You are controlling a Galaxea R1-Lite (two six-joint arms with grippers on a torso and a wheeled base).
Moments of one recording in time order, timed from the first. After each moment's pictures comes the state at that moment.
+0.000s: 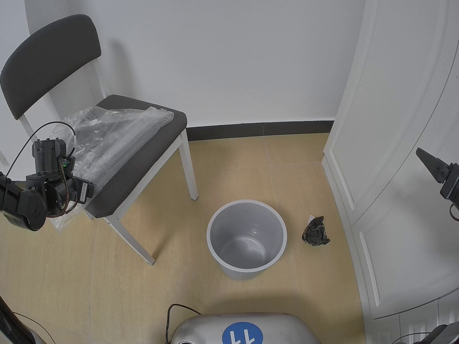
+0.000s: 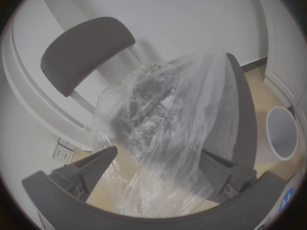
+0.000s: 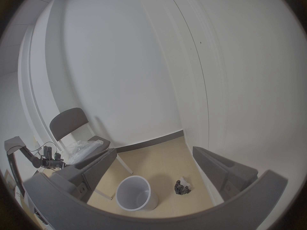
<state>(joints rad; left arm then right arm) 0.00 1.79 -0.79 -0.58 0.38 0.32 0.11 1.05 -0.46 -0.64 0.03 0.27</state>
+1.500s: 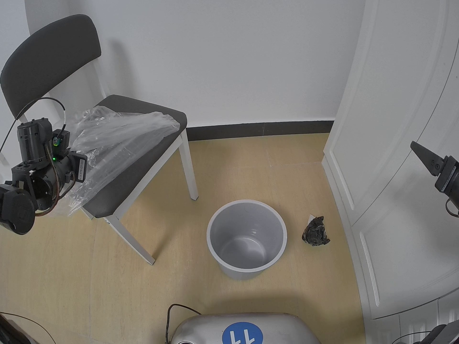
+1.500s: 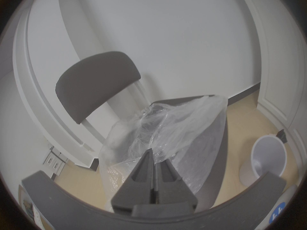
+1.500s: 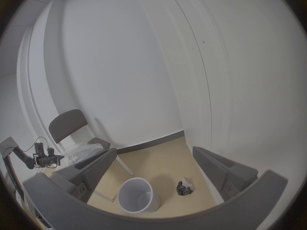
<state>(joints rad) -0.08 1.65 -0.77 -0.69 0.36 0.32 0.19 1.08 -0.50 -0.64 -0.06 0.28</state>
